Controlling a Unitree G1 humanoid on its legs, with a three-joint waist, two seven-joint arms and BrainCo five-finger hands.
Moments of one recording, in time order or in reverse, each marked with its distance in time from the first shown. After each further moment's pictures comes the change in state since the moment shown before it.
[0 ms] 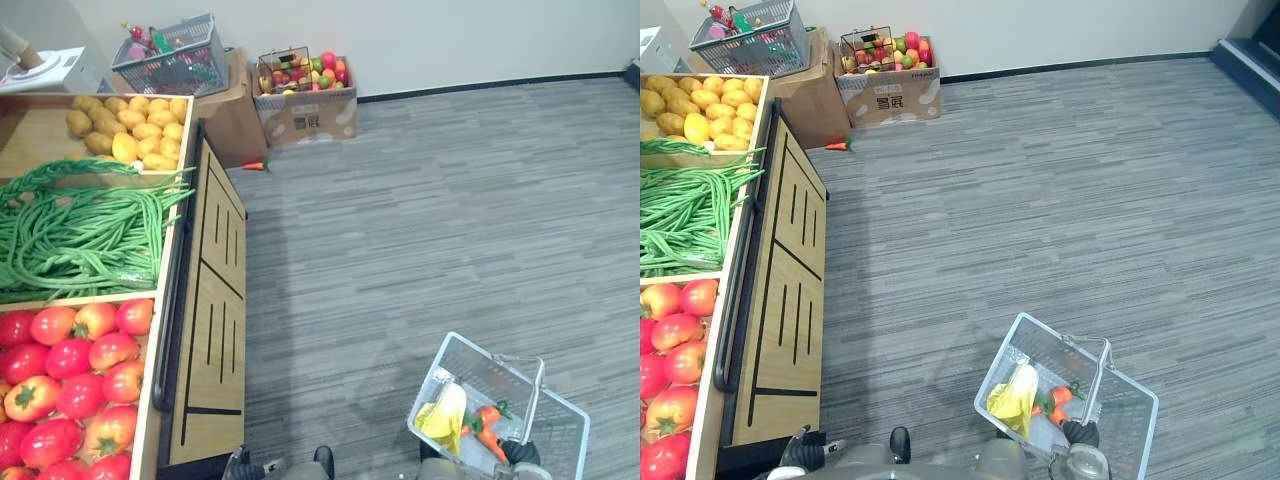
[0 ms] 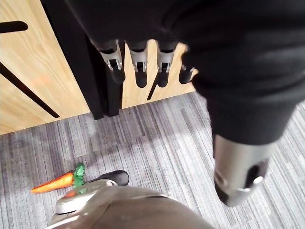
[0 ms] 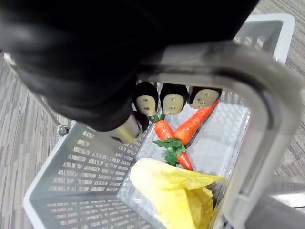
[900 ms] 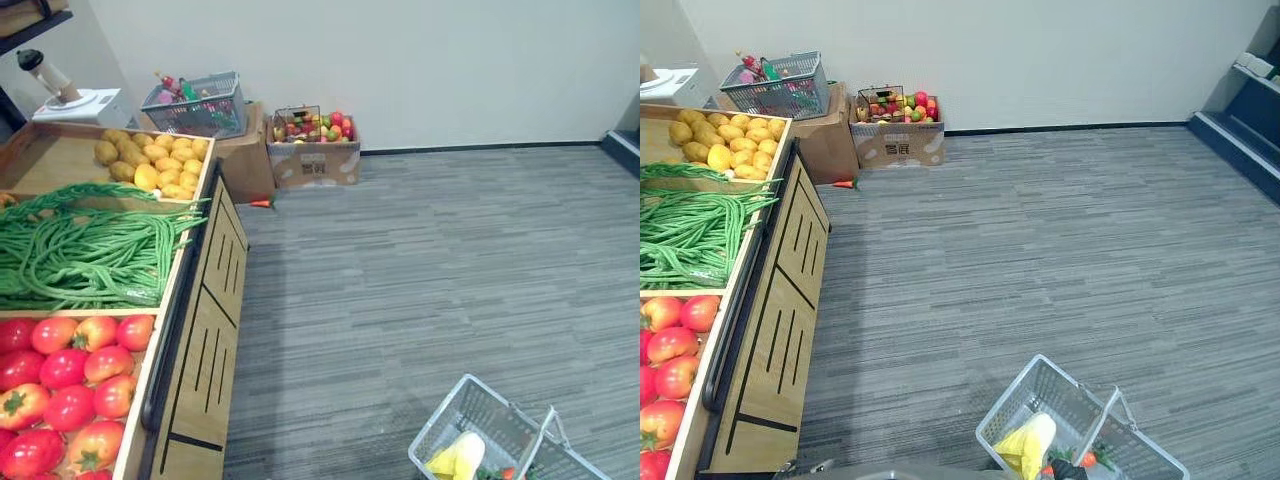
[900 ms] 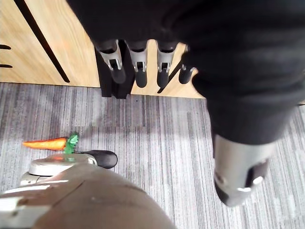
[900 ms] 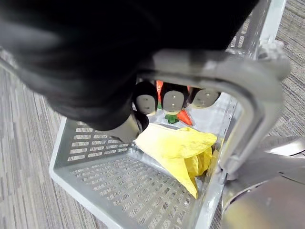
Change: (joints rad) left arm 0.001 0.009 0.051 0.130 -0.161 0.015 -0.032; right arm 0.058 0.061 -0.001 0.099 0.188 0.012 0.042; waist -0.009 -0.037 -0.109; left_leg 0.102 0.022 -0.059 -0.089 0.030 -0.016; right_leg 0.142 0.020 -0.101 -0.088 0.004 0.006
